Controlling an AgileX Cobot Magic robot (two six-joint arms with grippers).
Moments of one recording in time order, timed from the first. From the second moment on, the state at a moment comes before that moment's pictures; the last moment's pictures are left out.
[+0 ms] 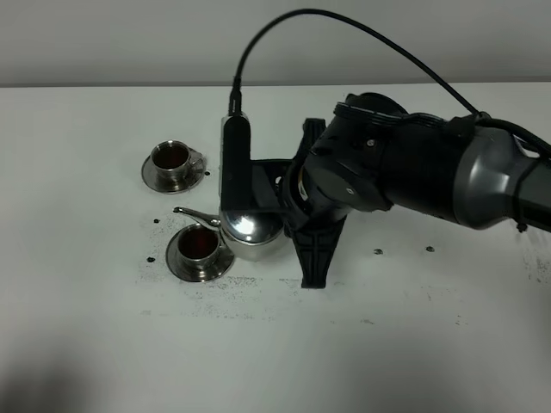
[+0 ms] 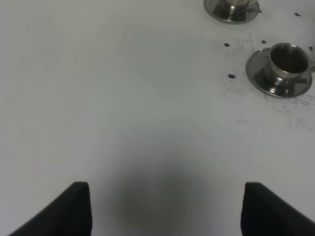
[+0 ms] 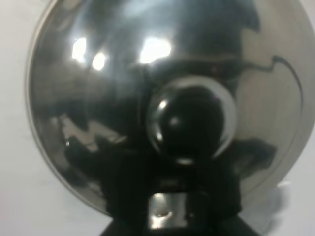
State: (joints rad) left arm 0.01 -0.01 -0.45 -0.07 1.06 0.01; right arm 0.76 1.81 -1.33 -0.24 0.78 -0.53
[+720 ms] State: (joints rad) left arm 0.01 -0.01 -0.45 -0.07 1.06 0.01; right arm 0.76 1.94 -1.27 -0.14 0.73 -0.28
